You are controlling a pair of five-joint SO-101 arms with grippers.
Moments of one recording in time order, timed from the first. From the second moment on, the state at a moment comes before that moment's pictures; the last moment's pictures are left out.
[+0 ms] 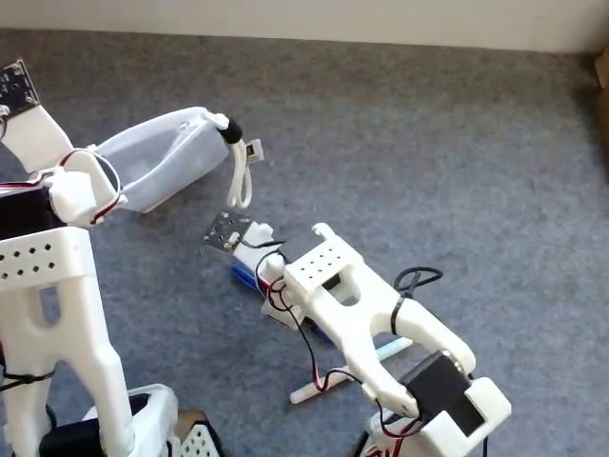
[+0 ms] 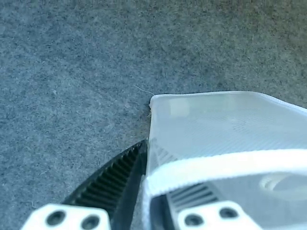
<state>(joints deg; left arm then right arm) -23.3 -22.6 14.3 74.3 20.8 -40.8 -4.7 32.3 62.4 27.6</state>
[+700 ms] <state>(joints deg) -23.3 -22.5 14.3 74.3 20.8 -45.0 4.4 37.1 37.5 27.5</state>
